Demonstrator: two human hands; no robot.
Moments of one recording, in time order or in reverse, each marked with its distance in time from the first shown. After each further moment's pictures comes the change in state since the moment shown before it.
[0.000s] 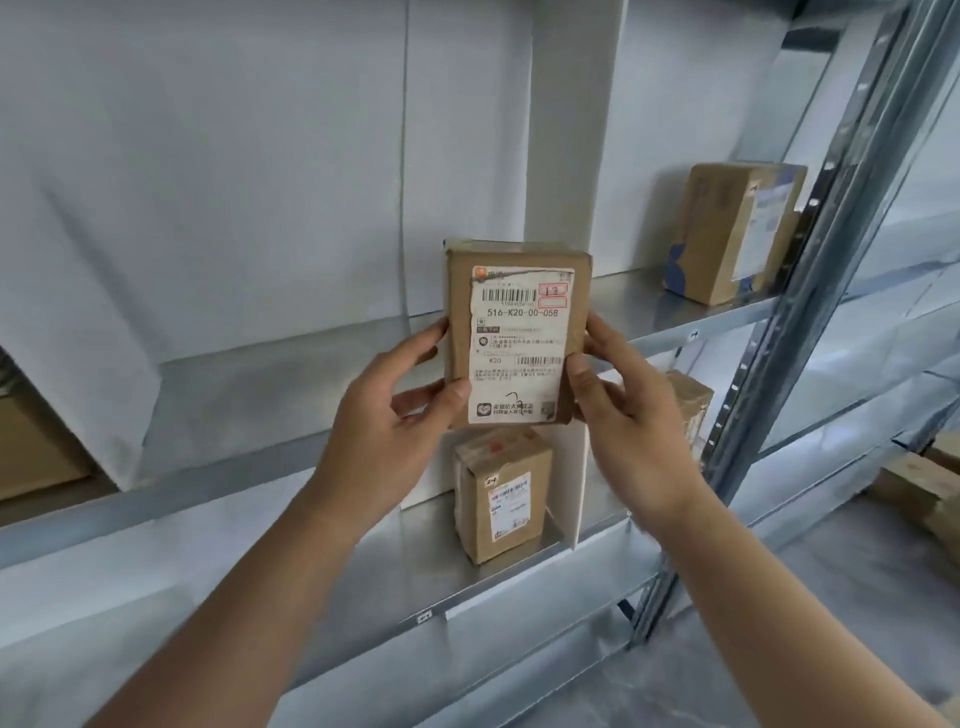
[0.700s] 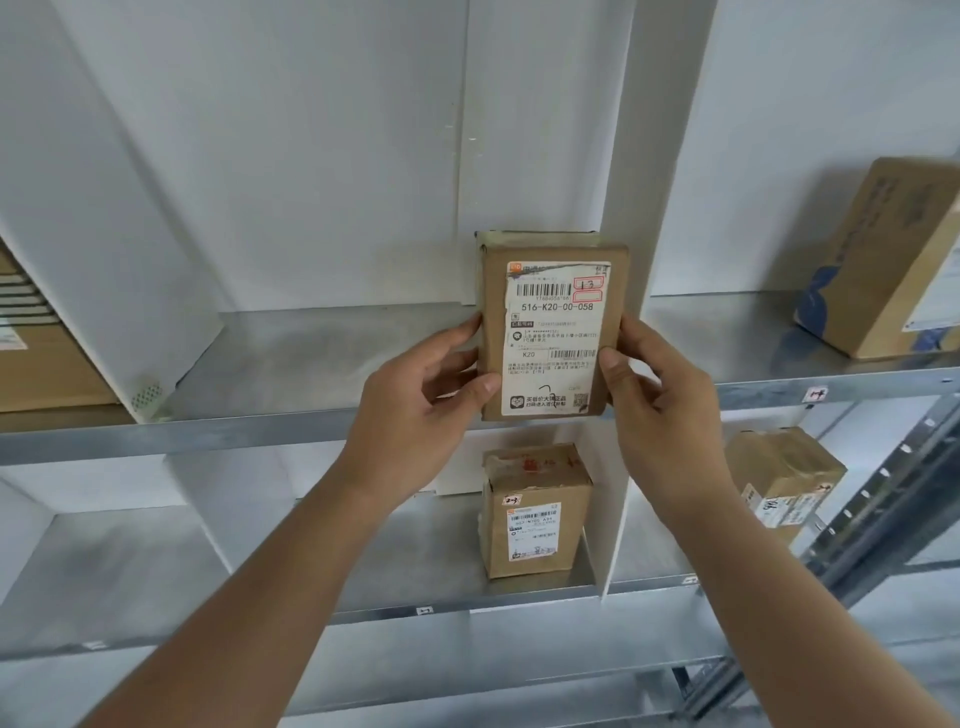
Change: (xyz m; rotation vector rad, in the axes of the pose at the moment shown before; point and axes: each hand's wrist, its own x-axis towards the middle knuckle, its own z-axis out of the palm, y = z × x) left_hand 0.034 -0.018 0.054 0.178 0.226 -0.047; right_hand 0.091 0.067 -0.032 -0.061 -0.131 -0.014
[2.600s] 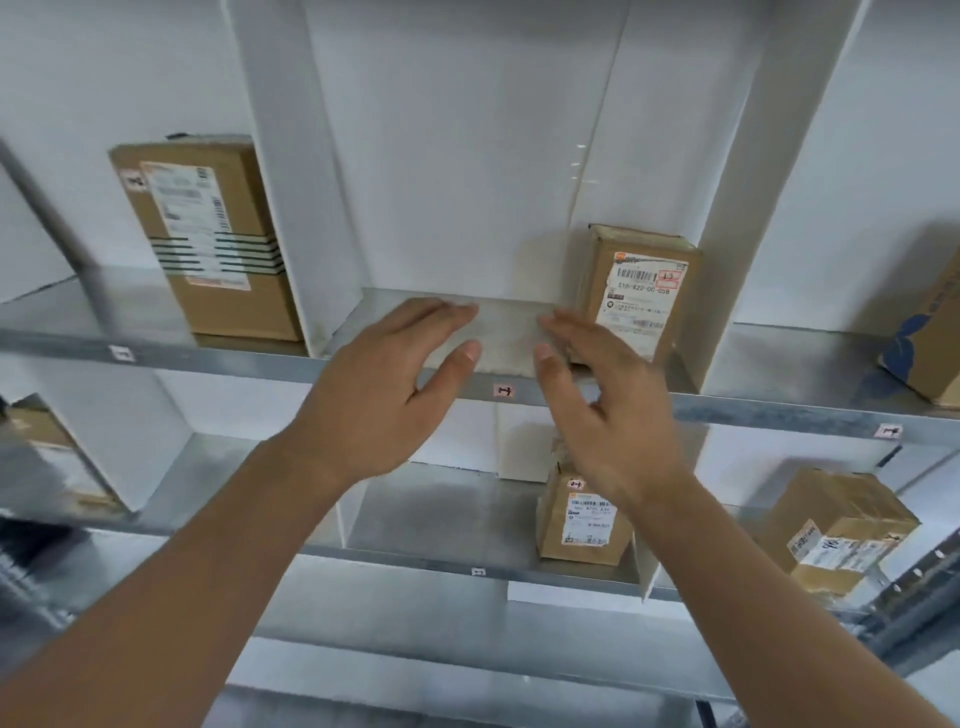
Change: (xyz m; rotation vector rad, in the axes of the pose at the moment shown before) left_hand -0.079 0.057 -0.106 0.774 0.081 0.168; right_hand -0.056 -0.089 0.065 -0.245 -0.282 -0.314
